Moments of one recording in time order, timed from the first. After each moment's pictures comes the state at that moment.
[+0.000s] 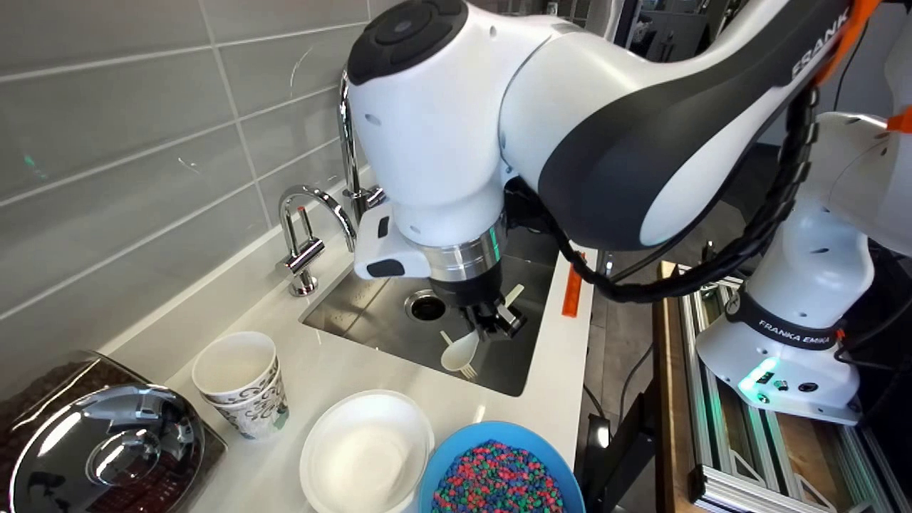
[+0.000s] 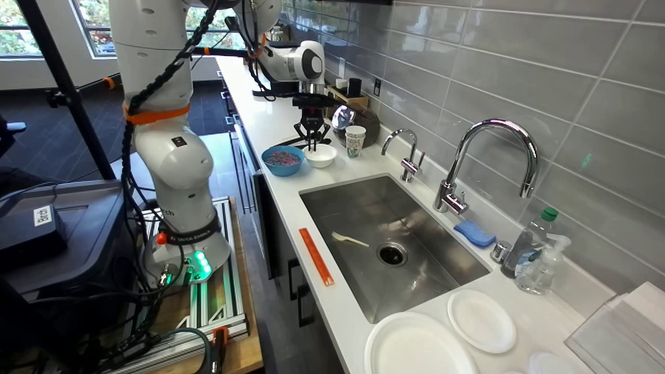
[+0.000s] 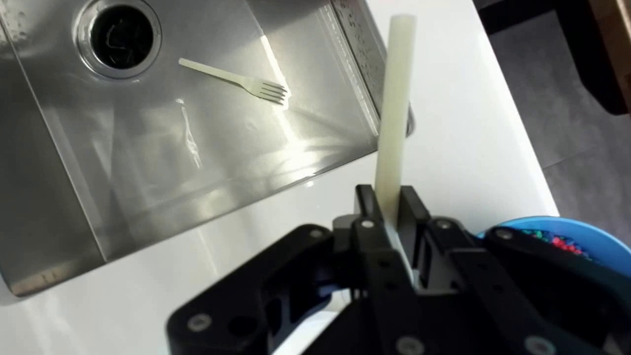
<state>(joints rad) 0.37 0.11 0.29 -2.21 -0.28 2.04 -0.39</state>
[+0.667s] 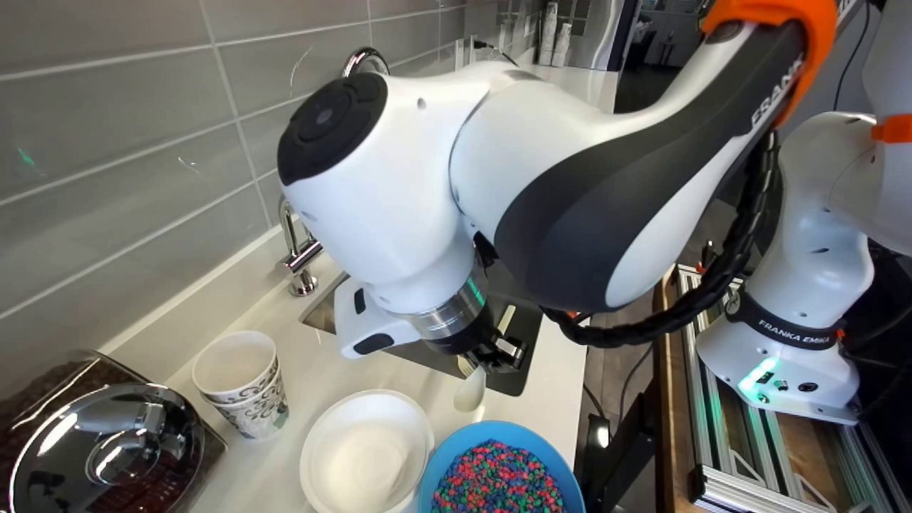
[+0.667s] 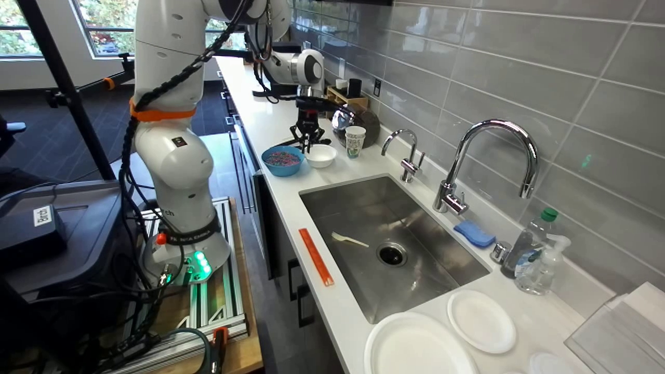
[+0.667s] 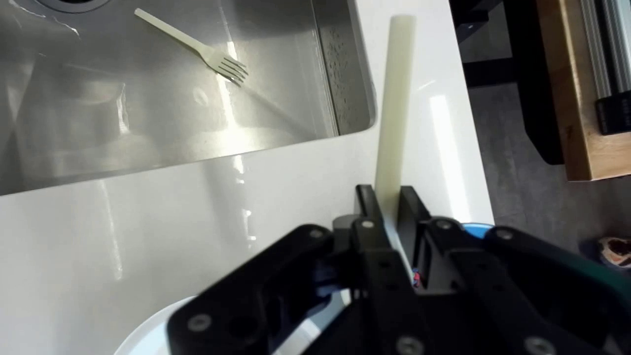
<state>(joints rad) 0.37 0.26 0.36 -2.08 -0.28 1.91 -0.55</state>
